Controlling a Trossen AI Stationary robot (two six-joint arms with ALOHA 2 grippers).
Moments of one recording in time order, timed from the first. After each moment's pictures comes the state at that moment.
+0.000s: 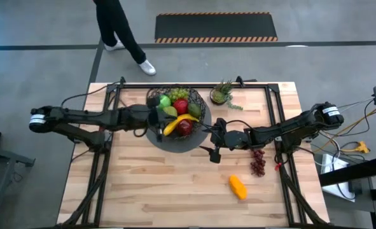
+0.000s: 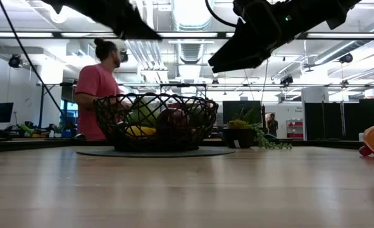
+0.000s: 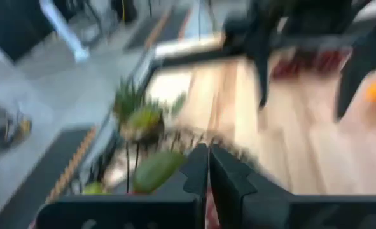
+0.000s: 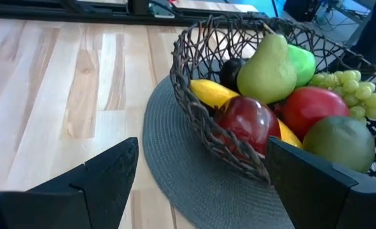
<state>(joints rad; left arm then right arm) 0.06 1.13 0.82 -0.03 -0.23 0.22 0.17 1.45 0.76 0.22 0.37 0.04</state>
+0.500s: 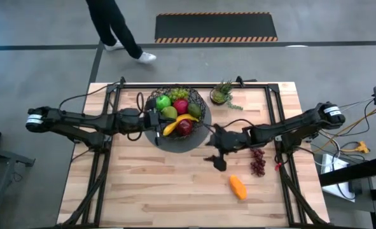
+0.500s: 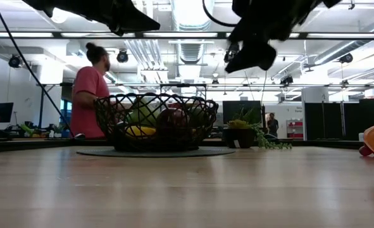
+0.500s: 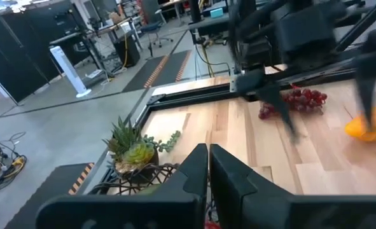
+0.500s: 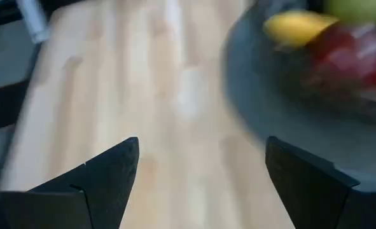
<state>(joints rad) 0.00 1.05 0.70 0.20 -0.23 0.24 0.19 1.43 0.91 -0.14 0.07 0.36</state>
